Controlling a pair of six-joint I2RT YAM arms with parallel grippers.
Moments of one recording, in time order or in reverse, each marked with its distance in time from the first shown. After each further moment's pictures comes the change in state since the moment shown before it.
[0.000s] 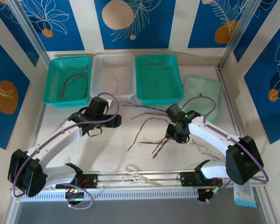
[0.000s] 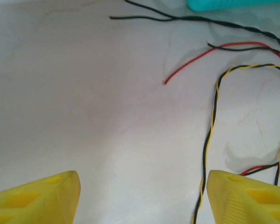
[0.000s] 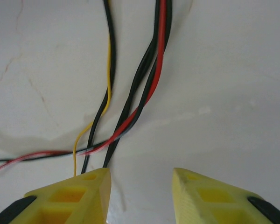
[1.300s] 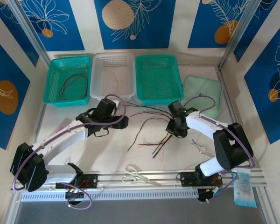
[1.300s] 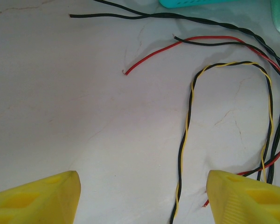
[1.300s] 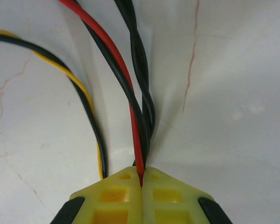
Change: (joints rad) left arm -0.097 0.060 0.022 0.063 -0.029 -0.061; right arm -0.103 0.155 -0.011 0.187 0.019 -0.031
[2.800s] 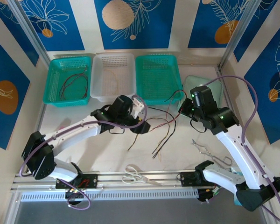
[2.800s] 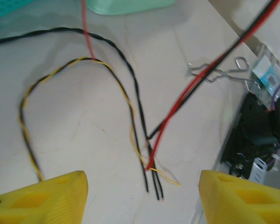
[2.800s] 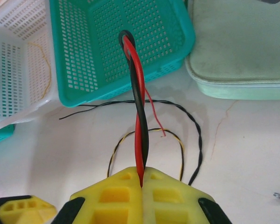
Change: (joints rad) left arm -0.179 0.168 0.167 0.134 0.379 0.214; right arm 0.016 -0.465 0.388 -0.254 0.162 -0.114
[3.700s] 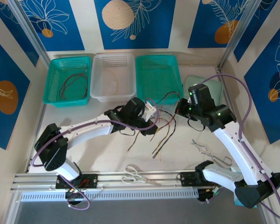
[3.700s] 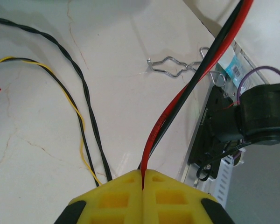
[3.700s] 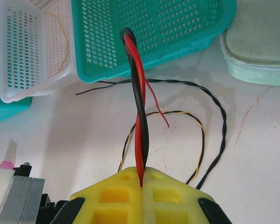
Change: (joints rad) left arm -0.078 0.148 0.076 0.080 0.092 -0.060; right arm -0.005 0.032 0.005 0.008 -0.131 -0.032
